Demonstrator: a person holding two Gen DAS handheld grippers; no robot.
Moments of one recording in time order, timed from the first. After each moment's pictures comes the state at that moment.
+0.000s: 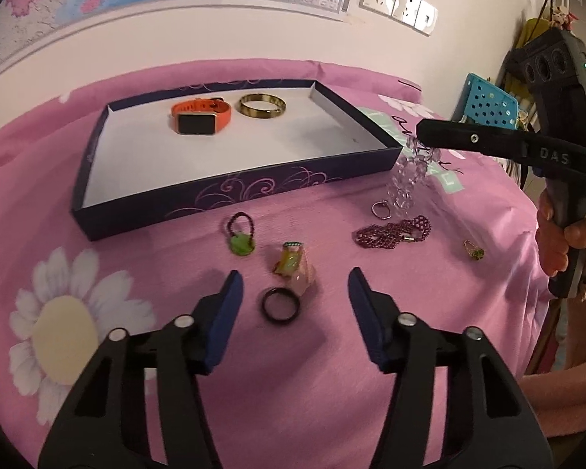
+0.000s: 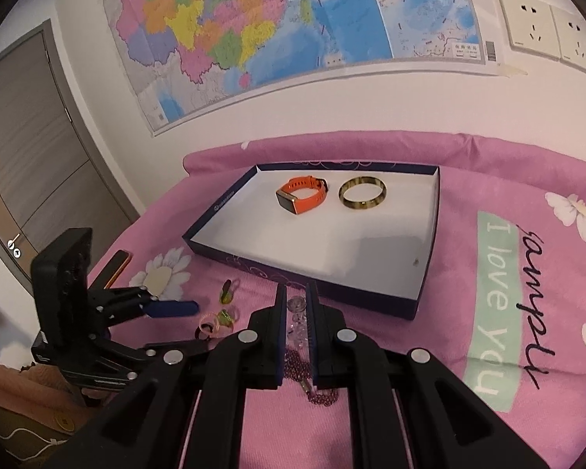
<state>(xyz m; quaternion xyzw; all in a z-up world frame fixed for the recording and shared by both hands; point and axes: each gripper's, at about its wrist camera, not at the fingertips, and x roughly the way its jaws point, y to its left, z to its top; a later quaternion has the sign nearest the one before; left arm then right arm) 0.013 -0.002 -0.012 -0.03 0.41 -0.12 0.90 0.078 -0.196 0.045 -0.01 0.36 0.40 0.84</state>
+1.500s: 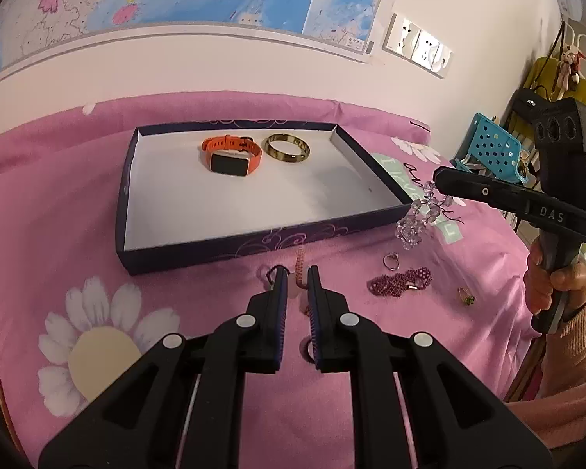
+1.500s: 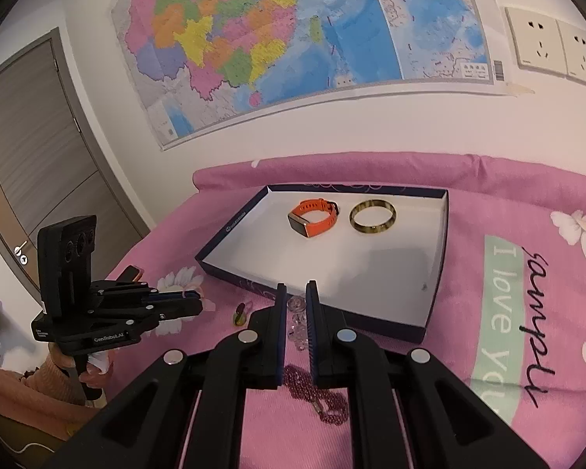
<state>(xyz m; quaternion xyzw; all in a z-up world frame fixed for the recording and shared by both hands) 0.015 0.034 0.022 -0.08 0.37 -0.11 0.92 0.078 -0.192 0.062 0.01 0.34 0.41 0.85</state>
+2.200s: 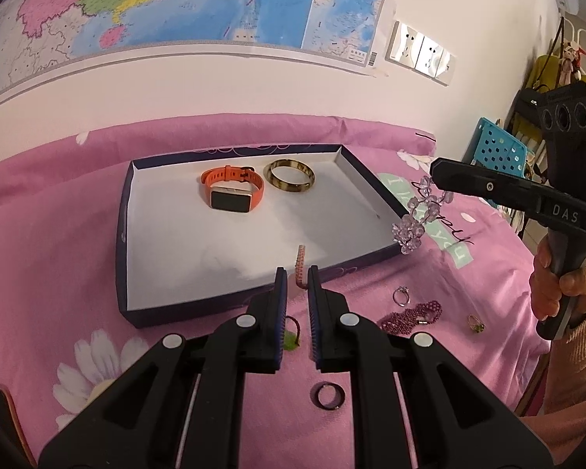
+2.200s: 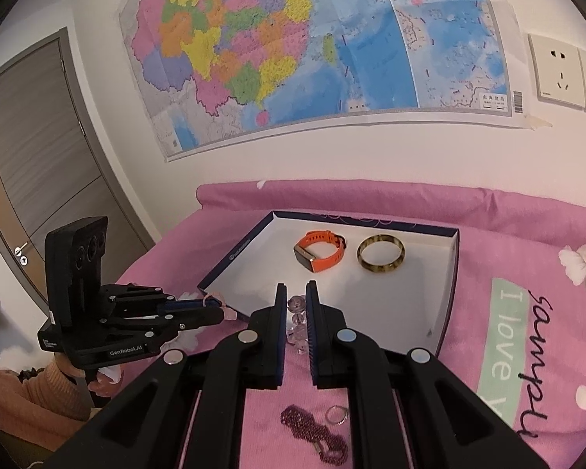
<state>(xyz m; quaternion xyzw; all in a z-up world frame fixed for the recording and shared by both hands) 0.045 0.033 0.036 -0.06 0.36 -0.11 0.93 0.098 -0.173 0.083 0.01 0.32 0.42 0.85</state>
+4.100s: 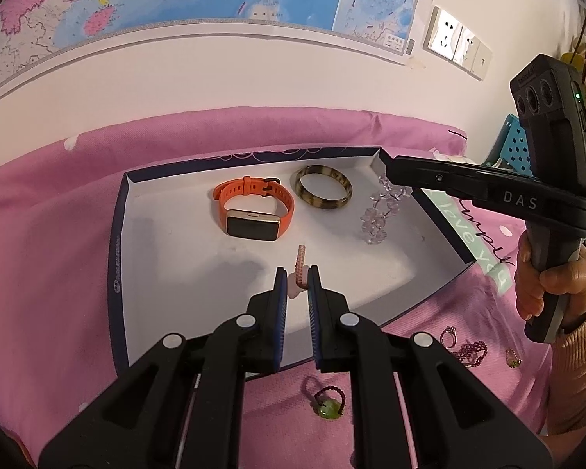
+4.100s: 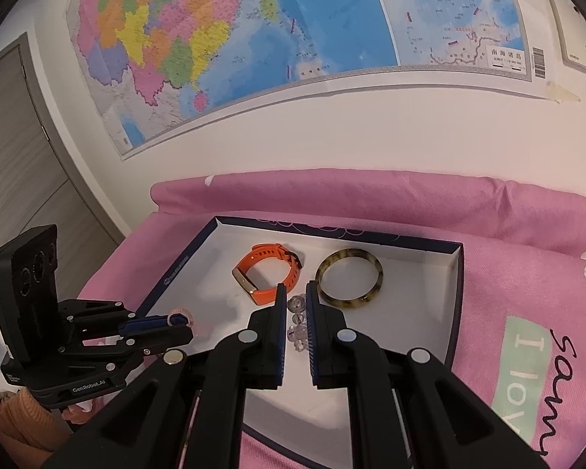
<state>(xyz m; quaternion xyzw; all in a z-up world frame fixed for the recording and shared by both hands) 0.111 0.046 0.022 -0.05 0.39 -0.09 0.92 0.187 -0.132 0.044 0.00 0.37 0.39 0.85</state>
